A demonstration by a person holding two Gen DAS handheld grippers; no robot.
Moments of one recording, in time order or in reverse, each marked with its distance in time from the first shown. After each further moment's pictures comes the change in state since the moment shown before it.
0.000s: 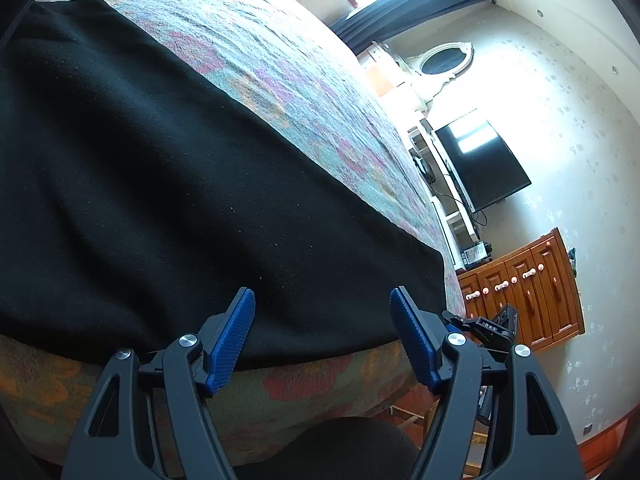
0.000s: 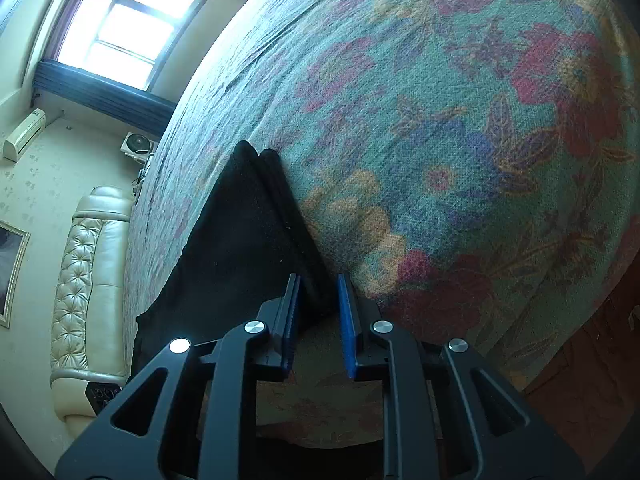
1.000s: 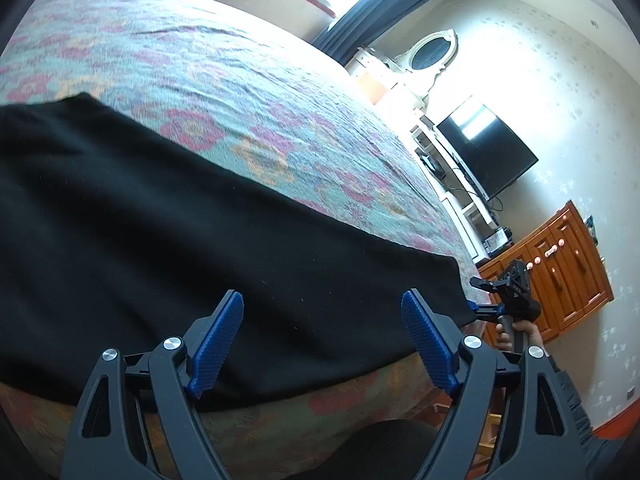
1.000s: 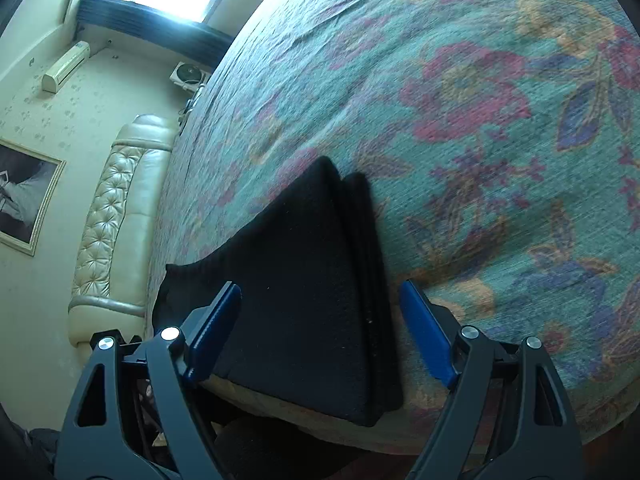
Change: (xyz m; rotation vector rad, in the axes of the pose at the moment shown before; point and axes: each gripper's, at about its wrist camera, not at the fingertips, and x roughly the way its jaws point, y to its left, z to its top) left arm -0.032 -0.014 0.028 0.199 -0.051 0.112; right arm 0.049 0.044 0.060 -0.201 0.258 0.156
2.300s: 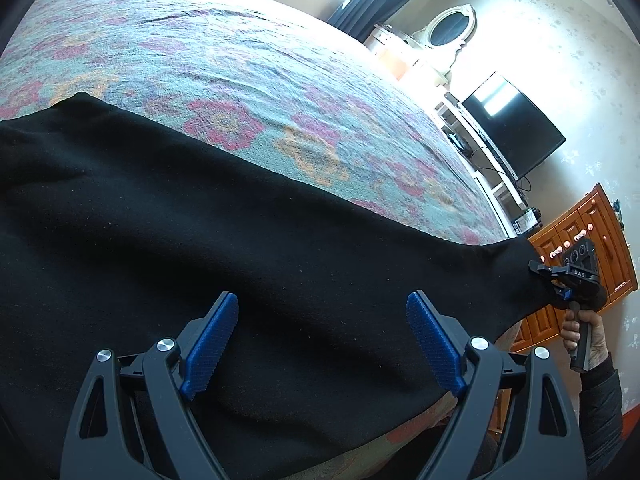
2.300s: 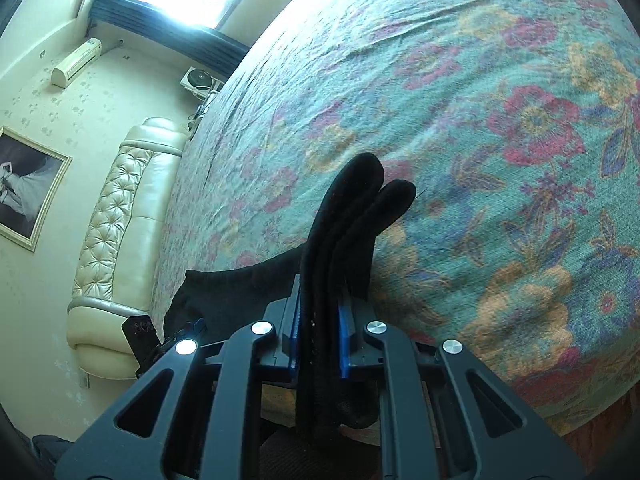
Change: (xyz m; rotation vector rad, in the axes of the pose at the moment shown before) left arm 0.035 0.042 0.024 0.008 0.098 0.075; right arm -0.016 0.085 -0.011 -0.038 -0.083 -0.033
